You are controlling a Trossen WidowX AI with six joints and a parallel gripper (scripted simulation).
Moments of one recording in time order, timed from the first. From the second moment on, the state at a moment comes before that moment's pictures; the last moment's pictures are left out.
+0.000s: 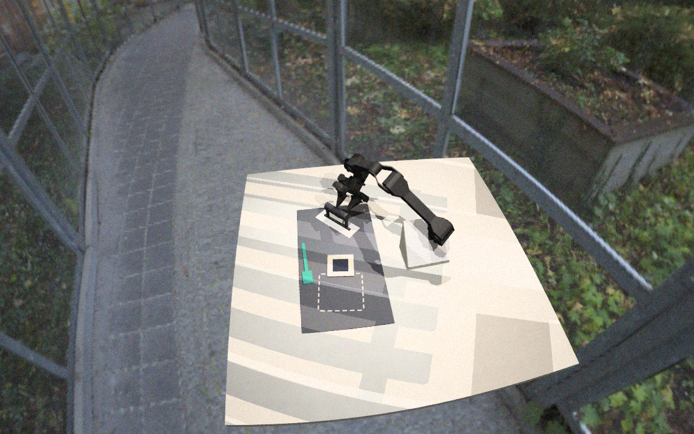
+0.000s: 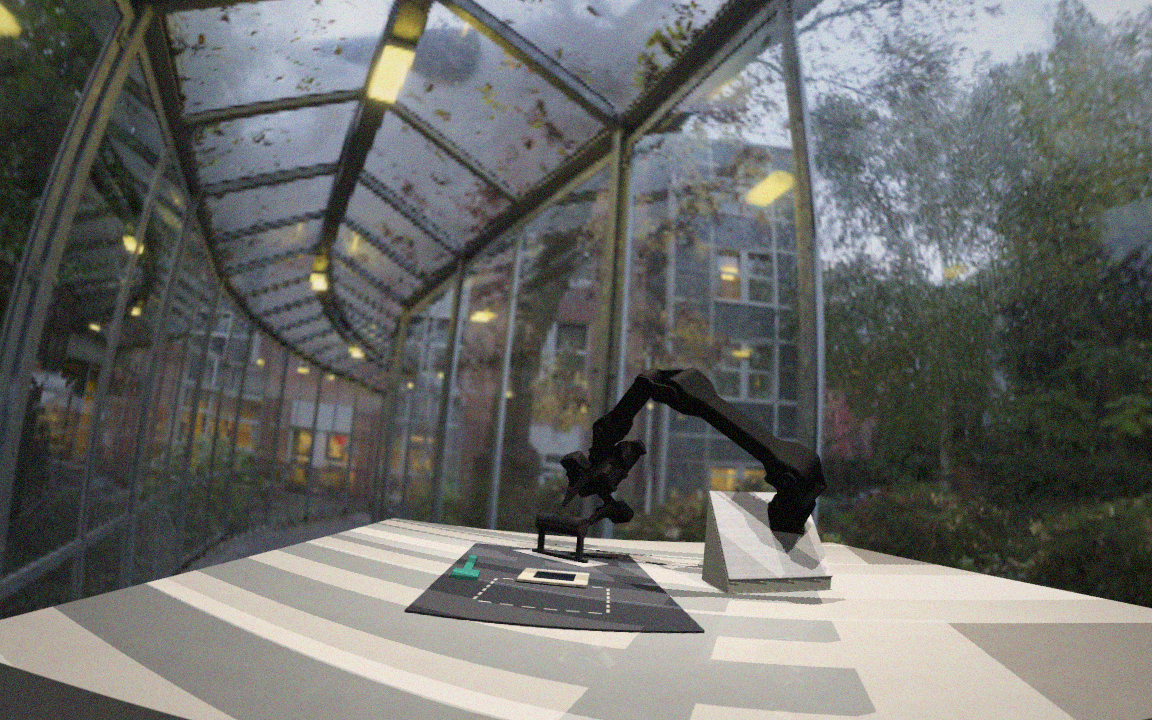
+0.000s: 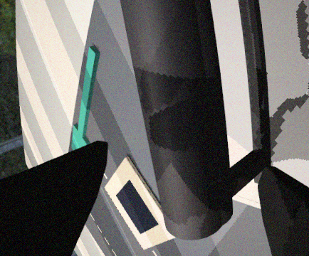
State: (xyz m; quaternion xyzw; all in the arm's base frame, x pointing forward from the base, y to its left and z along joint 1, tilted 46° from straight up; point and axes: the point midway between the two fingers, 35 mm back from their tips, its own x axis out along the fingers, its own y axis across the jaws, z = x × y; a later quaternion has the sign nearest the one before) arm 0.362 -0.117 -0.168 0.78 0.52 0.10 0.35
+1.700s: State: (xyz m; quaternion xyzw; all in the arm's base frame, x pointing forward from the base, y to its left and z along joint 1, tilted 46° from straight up) arm 0.384 -0.068 -0.178 0.73 0.47 0.21 0.45
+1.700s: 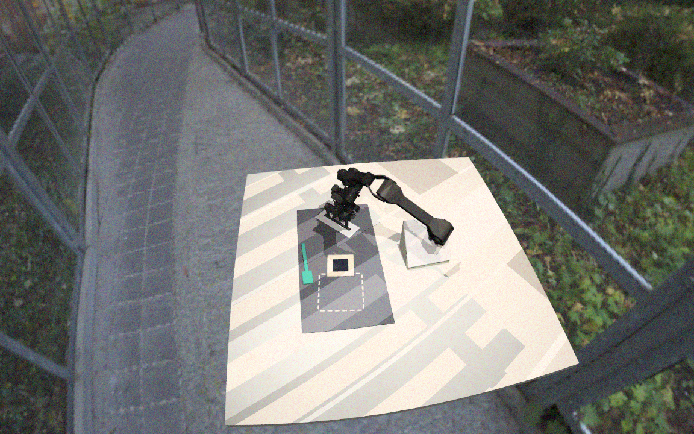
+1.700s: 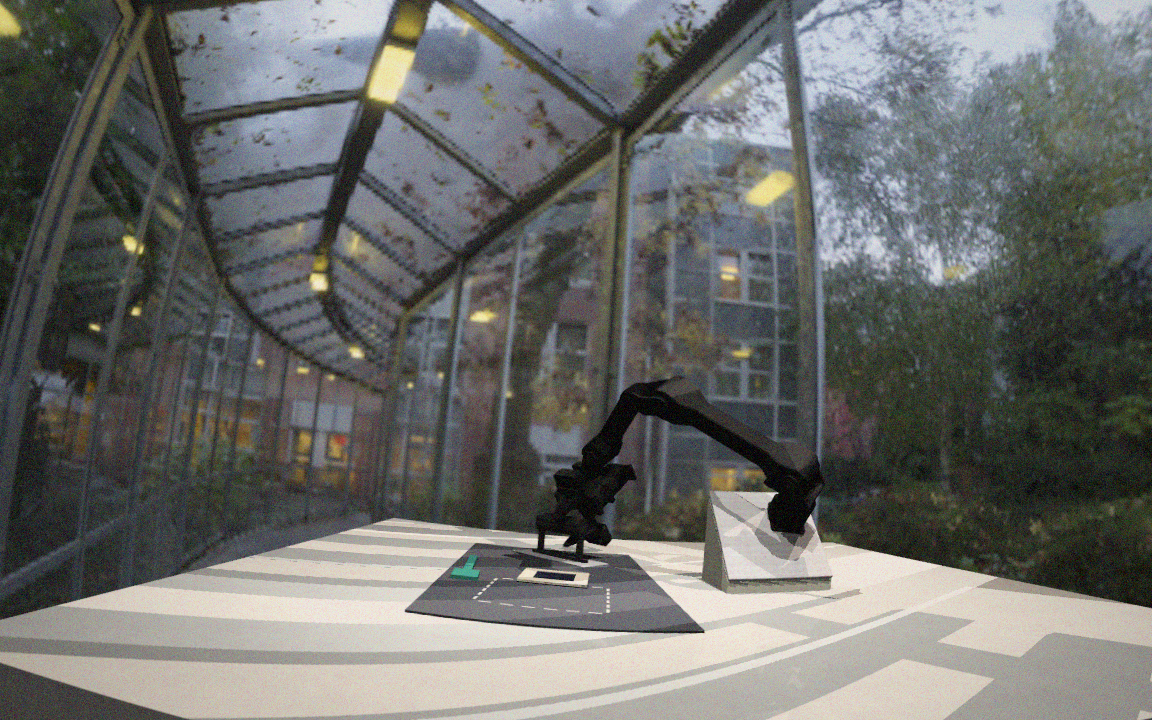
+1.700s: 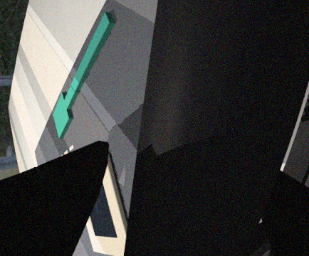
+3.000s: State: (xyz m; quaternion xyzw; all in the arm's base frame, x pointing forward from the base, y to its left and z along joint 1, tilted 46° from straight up) arm 0.386 -0.083 -0.160 0.74 0.47 0.21 0.44
